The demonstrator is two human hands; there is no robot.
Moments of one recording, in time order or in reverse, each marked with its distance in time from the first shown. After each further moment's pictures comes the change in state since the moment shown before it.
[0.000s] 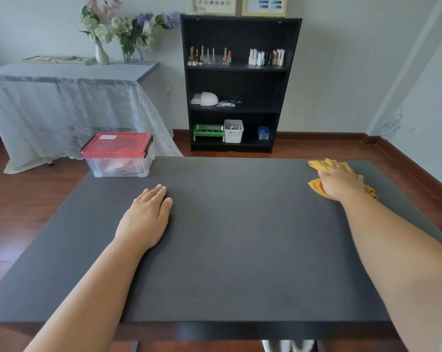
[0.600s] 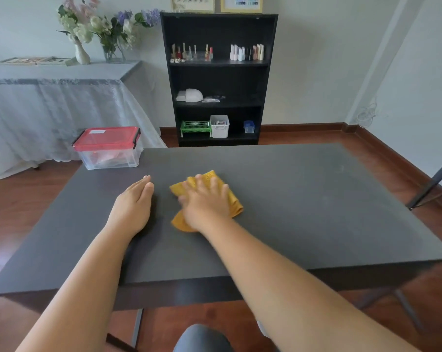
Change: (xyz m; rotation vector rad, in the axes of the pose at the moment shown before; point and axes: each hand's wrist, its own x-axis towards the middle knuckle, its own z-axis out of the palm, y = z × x) left_hand -0.023 0.000 -0.012 -0.295 0.082 -0.078; right_hand -0.218 -0.215 0.045 0.094 -0.087 -0.481
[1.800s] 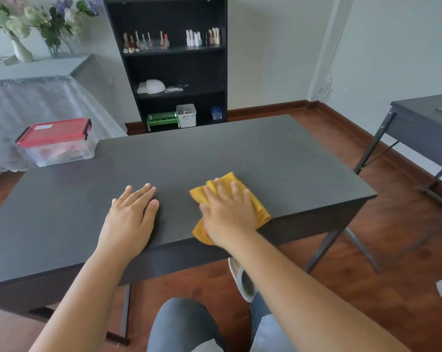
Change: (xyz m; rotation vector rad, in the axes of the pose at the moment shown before) left_hand -0.101 0.053 0.032 0.259 -0.124 0.305; right_hand -0.136 0.096 -0.003 -0.013 0.165 0.169
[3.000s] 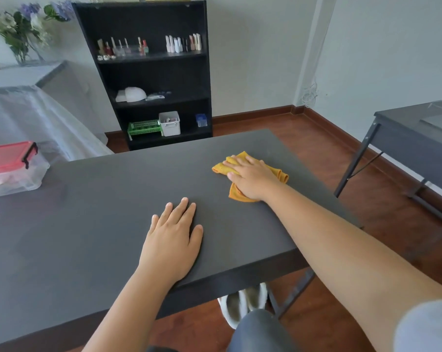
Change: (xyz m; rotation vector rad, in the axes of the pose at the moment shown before) left_hand 0.057 0.118 0.082 0.149 -0.185 0.122; right_hand 0.165 0.177 -0.043 -0.005 -0.164 -0.095
